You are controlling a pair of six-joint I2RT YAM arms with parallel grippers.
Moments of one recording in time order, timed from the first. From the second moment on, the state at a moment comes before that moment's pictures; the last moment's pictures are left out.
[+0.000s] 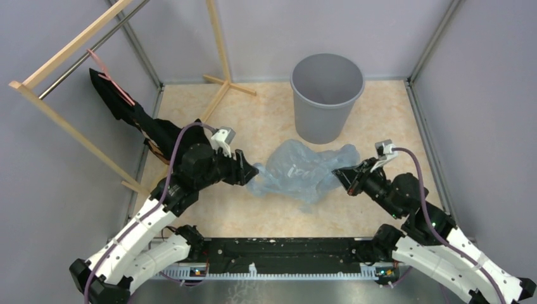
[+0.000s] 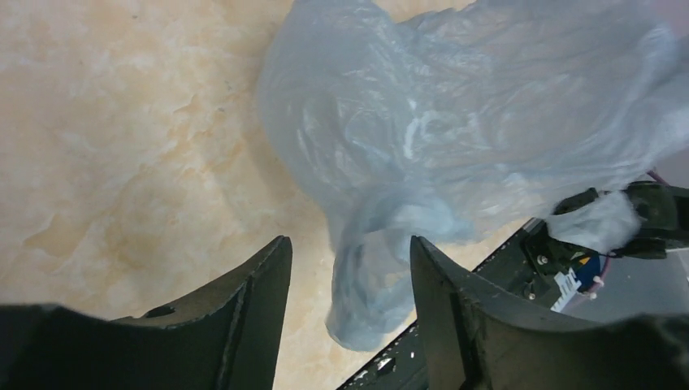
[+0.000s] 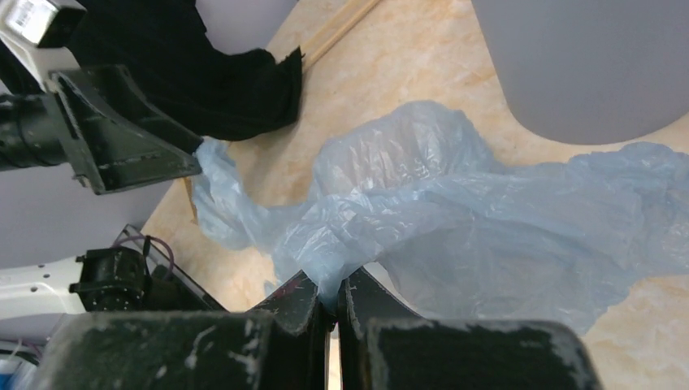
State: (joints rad) left arm -0.62 0.77 0.78 -0.46 0.15 -0.44; right arm 0.84 0.35 0.65 -0.39 0.19 0.52
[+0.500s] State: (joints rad) left arm -0.62 1.05 0.89 -0.52 0.44 -0.31; right arm 0.84 0.32 0.62 -0.39 0.19 0.54
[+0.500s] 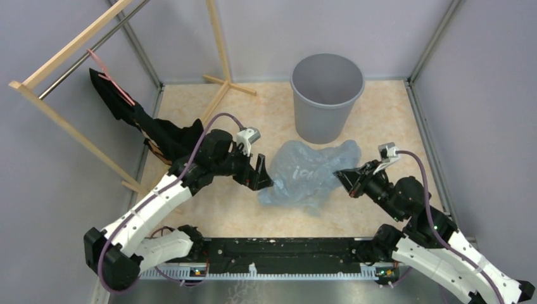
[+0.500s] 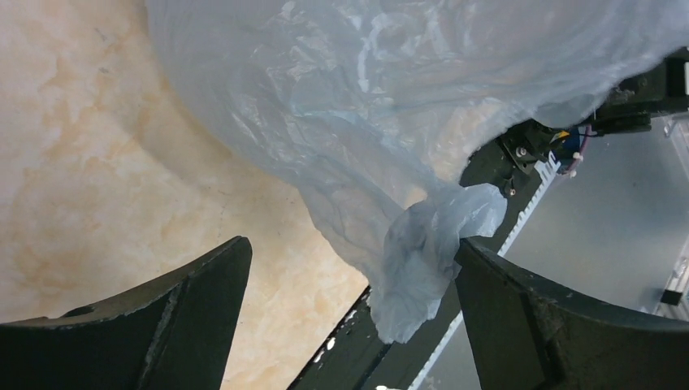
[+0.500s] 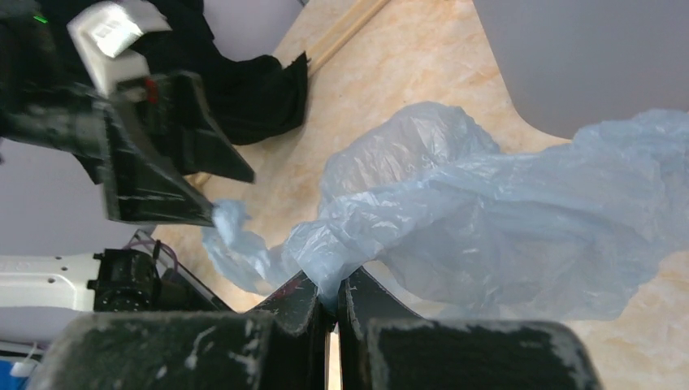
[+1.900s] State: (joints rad) left arm -1.31 1.31 1.12 -0.79 -0.17 -0.03; right arm 0.84 0.41 0.60 -0.33 0.16 0.51
